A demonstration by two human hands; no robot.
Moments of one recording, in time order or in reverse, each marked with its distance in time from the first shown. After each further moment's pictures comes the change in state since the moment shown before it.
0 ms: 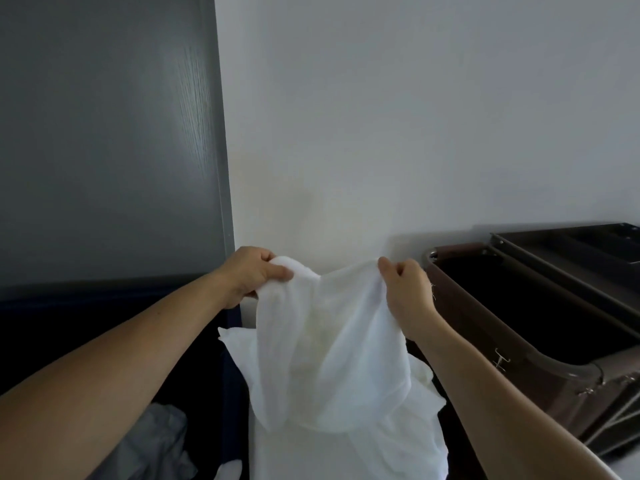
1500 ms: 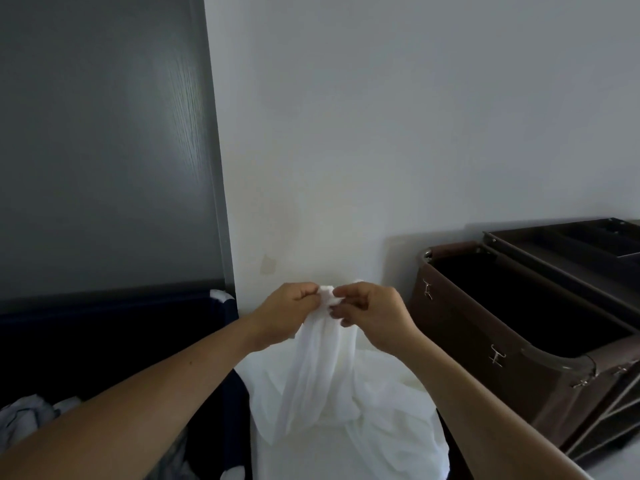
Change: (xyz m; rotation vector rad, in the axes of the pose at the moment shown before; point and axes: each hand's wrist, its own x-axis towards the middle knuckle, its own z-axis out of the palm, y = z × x) left_hand -0.044 -0.009 0.057 0.146 -0.222 0.294; right_hand -0.042 0.001 0.008 0.166 -0.458 -0.114
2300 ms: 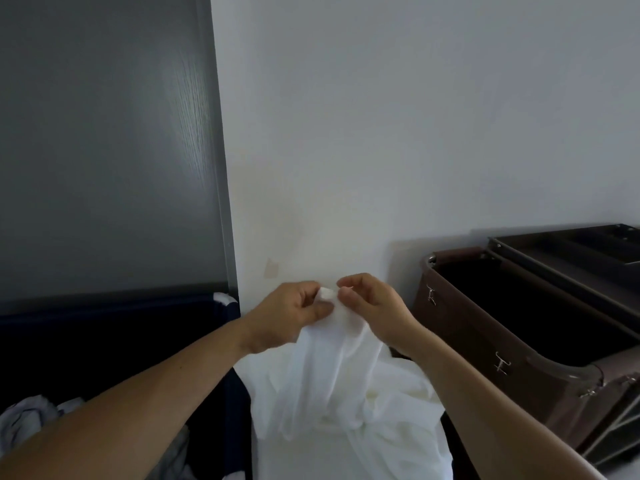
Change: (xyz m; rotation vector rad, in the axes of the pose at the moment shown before) left_hand -0.010 0.008 -0.009 -0.072 -0.071 0.124; right_hand 0.013 -0.004 -0.007 -0.149 0.011 -0.121
